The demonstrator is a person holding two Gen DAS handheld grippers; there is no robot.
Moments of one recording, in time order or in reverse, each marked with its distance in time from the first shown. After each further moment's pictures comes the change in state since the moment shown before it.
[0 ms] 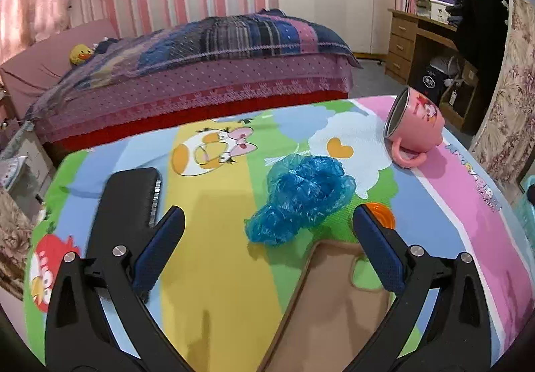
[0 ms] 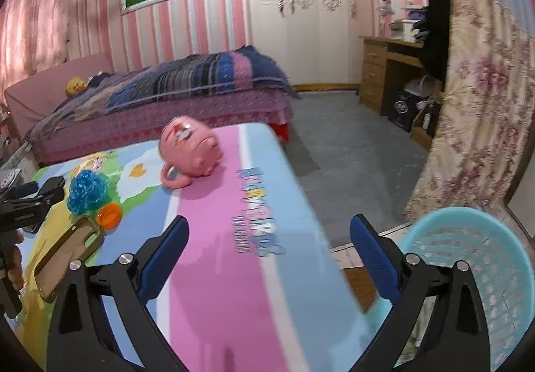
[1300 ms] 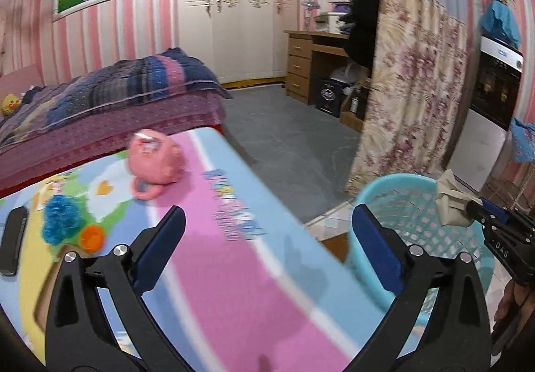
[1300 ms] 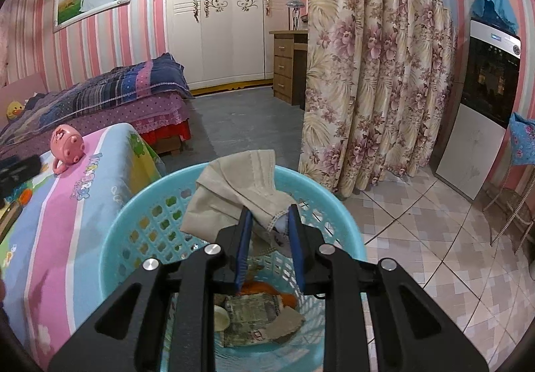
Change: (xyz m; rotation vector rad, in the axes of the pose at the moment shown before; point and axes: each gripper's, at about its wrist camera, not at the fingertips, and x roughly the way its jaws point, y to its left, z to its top) left arm -0.103 -0.262 -0.023 0.146 -0.165 -0.289; right arm -0.092 -0.215 -0.053 0.139 -0.024 -0.297
